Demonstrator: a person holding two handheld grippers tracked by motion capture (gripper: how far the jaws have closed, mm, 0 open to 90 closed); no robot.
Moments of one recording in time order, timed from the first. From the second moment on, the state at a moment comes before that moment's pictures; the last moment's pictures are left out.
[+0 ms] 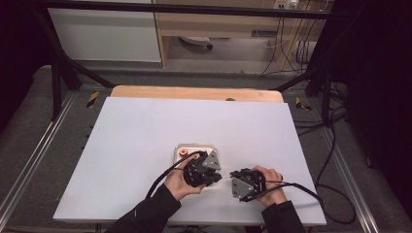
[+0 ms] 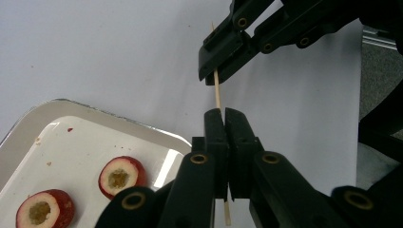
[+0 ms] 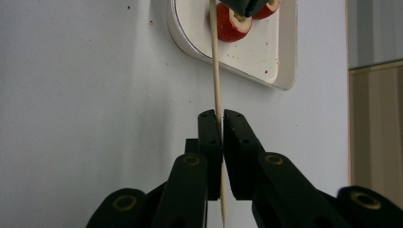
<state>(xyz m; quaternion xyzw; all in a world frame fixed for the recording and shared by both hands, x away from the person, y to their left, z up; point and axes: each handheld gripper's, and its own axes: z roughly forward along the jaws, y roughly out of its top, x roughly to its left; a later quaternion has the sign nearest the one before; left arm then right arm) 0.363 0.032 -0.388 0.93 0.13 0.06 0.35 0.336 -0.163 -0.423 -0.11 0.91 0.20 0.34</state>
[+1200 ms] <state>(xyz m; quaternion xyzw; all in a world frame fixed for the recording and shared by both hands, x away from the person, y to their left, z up) 0.372 0.027 -0.393 0.96 0.16 0.05 0.23 0.333 -0.136 -0.411 -0.20 0.89 0.09 0.39</state>
